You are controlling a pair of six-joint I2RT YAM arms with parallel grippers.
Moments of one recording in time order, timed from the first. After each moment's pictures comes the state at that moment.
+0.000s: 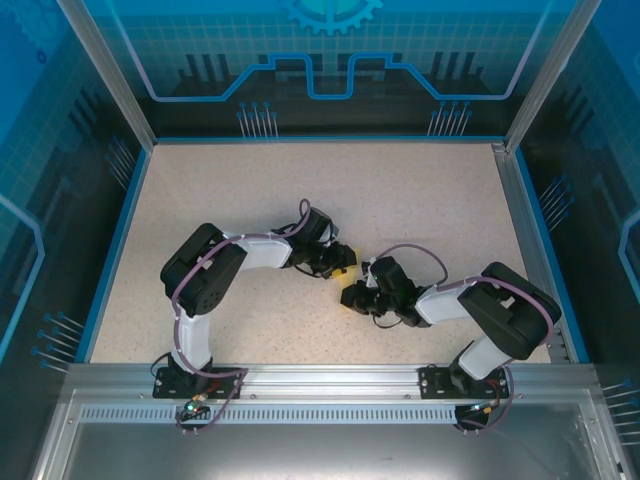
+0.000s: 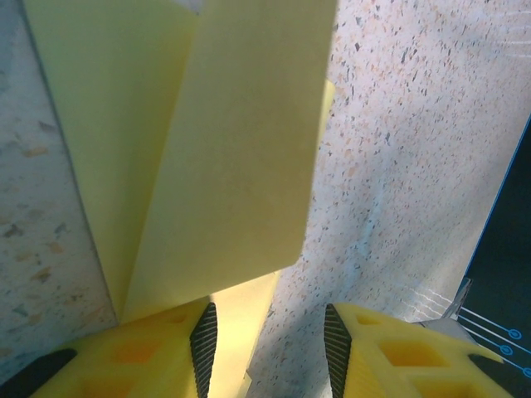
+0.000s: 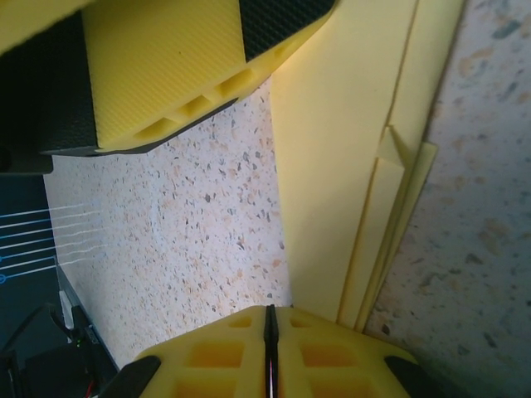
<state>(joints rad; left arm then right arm) -0.62 1.96 1.07 -0.04 0.52 -1.01 0.72 1.57 0.38 0.44 -0.37 1.06</state>
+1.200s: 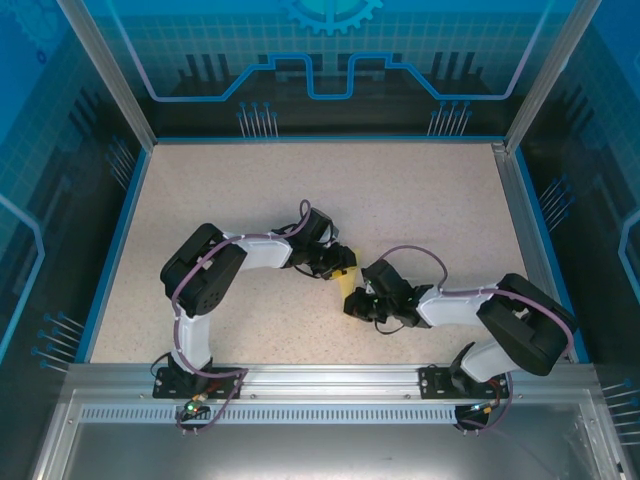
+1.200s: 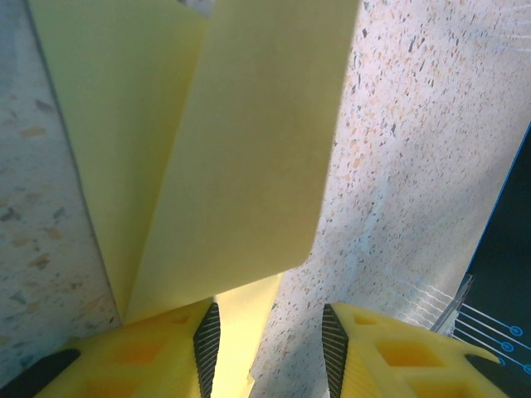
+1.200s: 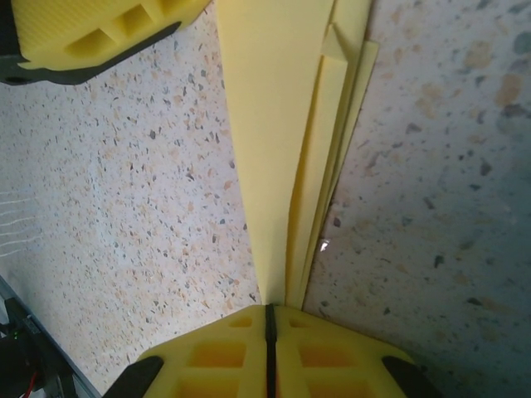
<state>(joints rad) -0.63 1.96 1.07 -0.05 0.52 -1.01 0.79 1.46 0.44 0.12 -0.27 1.03</state>
